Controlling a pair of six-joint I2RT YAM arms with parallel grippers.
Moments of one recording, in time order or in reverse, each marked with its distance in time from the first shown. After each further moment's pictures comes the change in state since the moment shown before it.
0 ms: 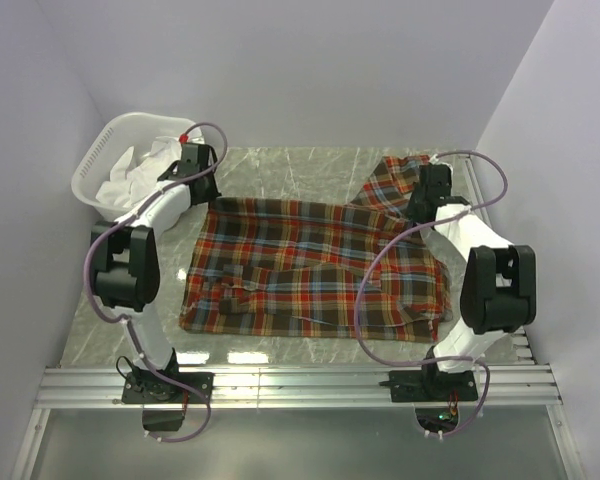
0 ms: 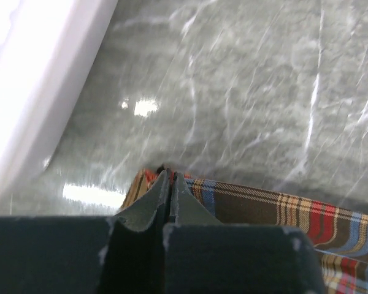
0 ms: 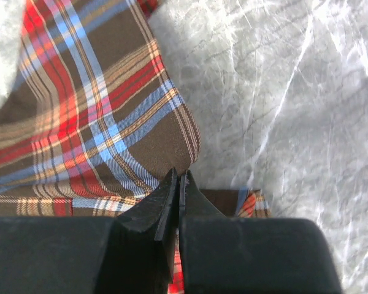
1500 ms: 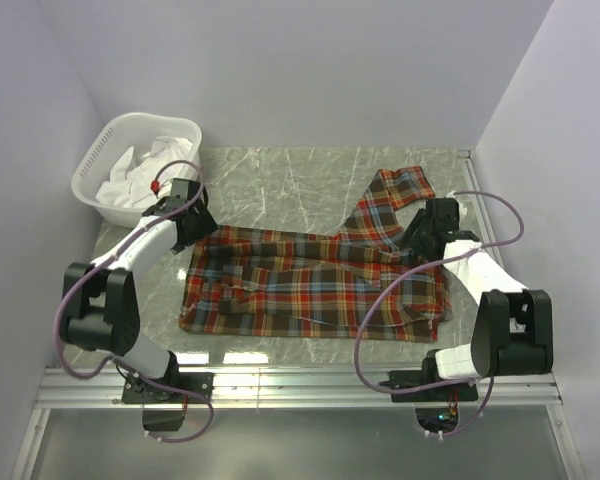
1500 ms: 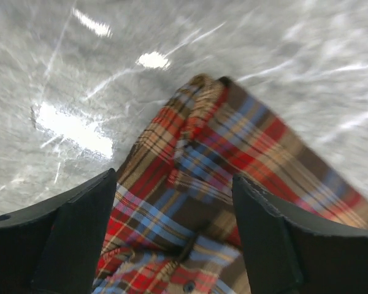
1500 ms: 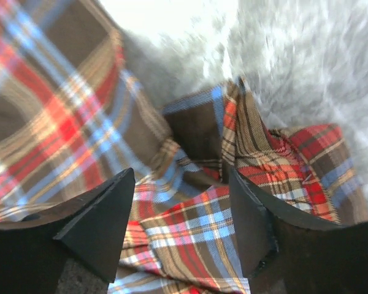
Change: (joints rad) left arm -0.008 -0.316 -0.399 -0.139 -0.115 -0.371; right arm -0.012 -0.280 -0.336 -0.031 -0.026 0.270
